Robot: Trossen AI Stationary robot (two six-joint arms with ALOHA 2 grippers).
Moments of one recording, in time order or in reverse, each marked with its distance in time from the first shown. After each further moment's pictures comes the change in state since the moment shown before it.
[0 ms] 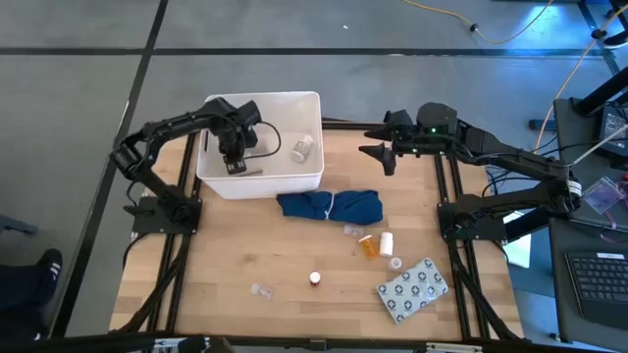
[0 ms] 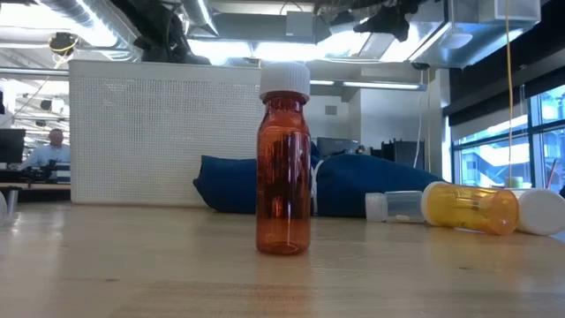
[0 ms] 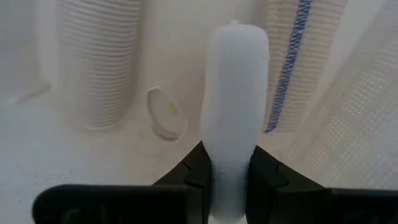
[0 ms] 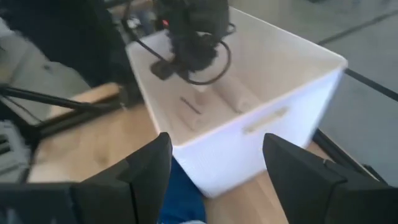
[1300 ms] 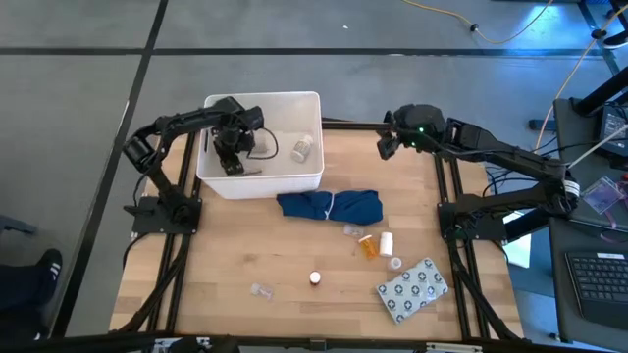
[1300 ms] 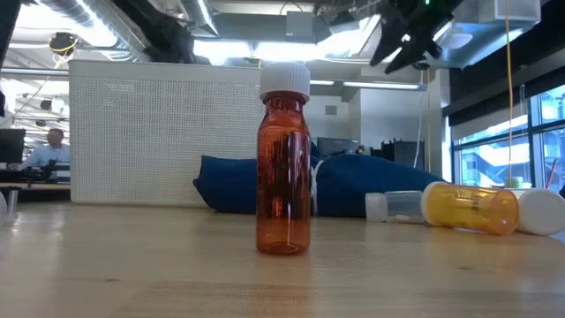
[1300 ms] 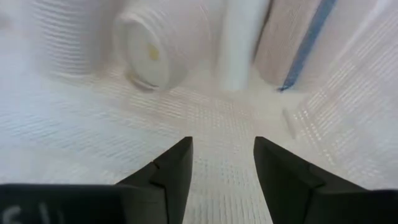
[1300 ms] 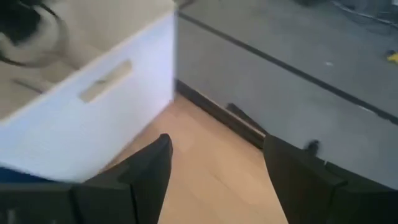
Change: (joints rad) left arm -0.001 0.098 0.054 -0.168 -0.078 -0.079; right arm -0.048 0.033 0.000 -0.239 0.468 0.084
